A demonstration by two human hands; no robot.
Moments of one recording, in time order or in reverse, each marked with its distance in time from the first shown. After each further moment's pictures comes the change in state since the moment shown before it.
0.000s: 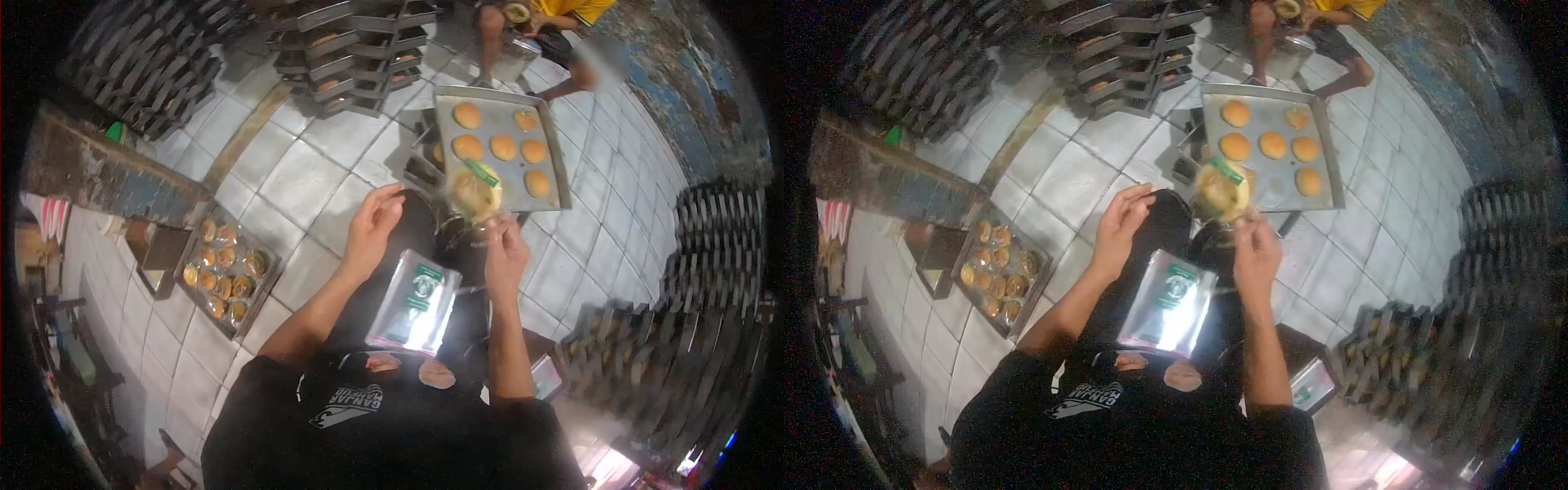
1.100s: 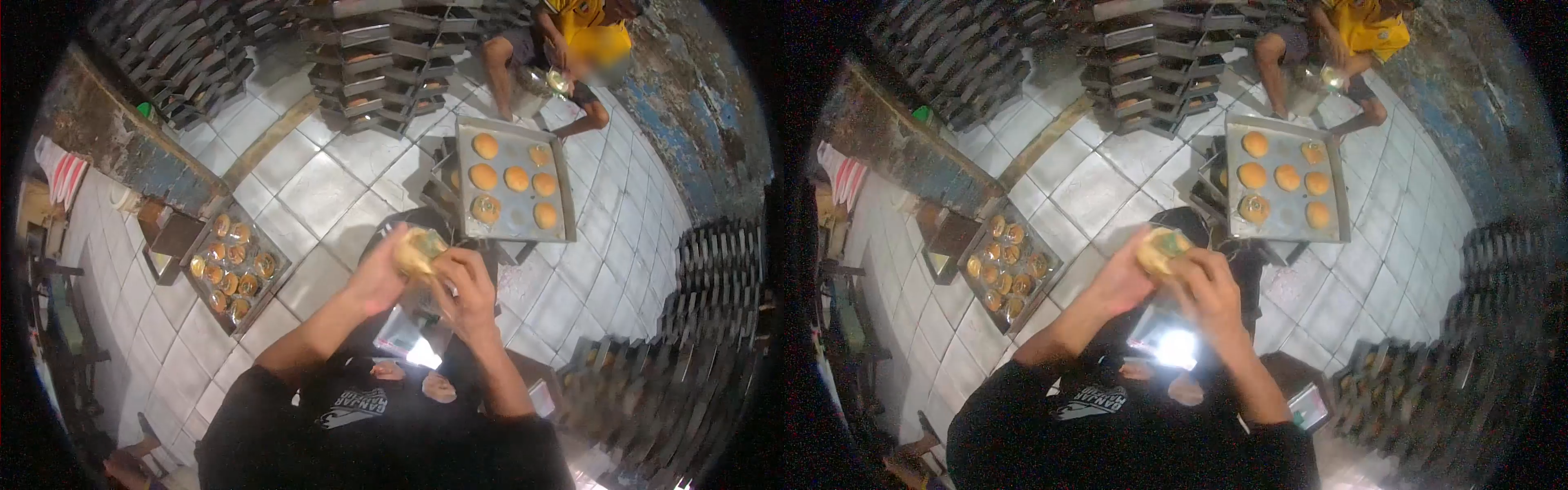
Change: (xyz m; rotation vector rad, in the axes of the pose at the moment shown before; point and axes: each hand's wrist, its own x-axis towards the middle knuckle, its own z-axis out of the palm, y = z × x) left_hand -0.042 0.042 -0.002 -0.696 -0.145 -0.537; right_hand -0.051 -0.093 0.049 -0.333 -0.280 -0.772
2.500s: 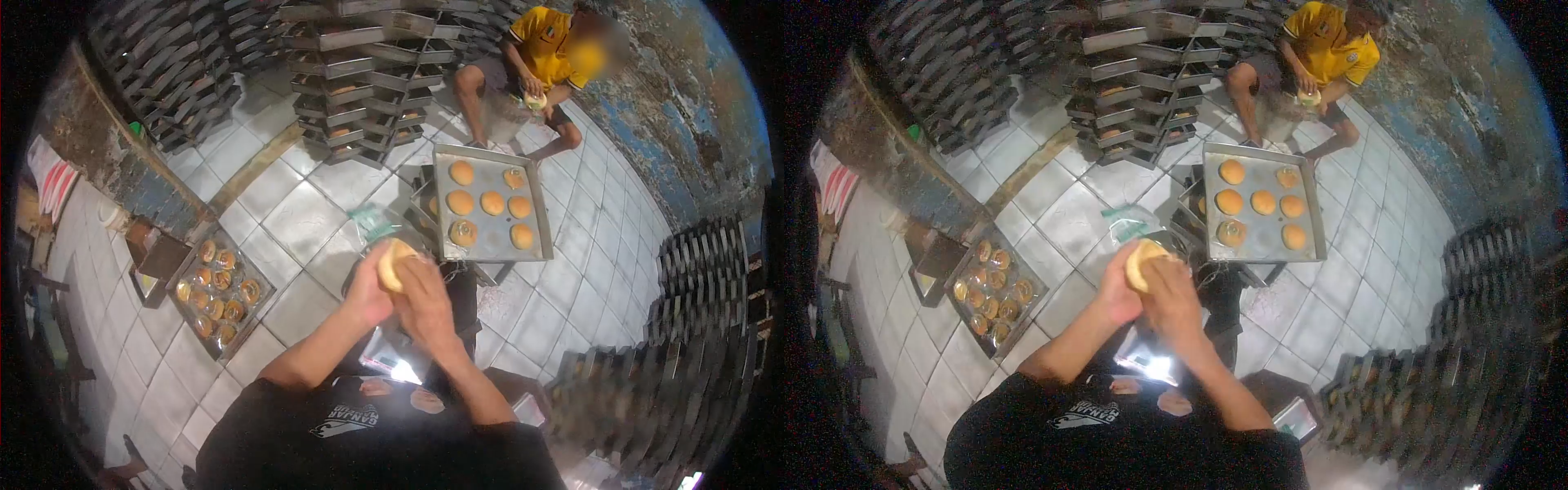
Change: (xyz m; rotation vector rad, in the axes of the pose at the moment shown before) left_hand 0.023 -0.012 -0.003 -0.254 -0.094 0.045; right_hand -0.005 0.000 0.034 -0.083 -0.051 -0.028
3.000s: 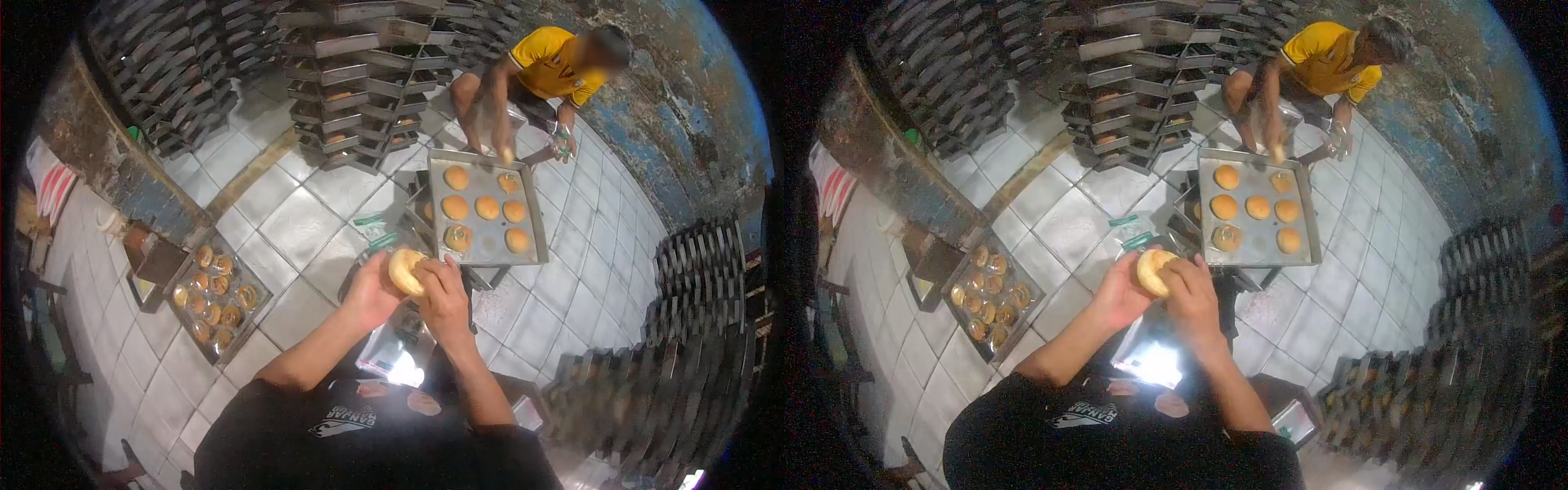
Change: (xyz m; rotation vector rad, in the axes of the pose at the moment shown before) left_hand 0.000 -0.006 0.013 0.057 0.109 0.057; right_hand 0.004 0.017 -0.029 -0.084 0.065 0.012
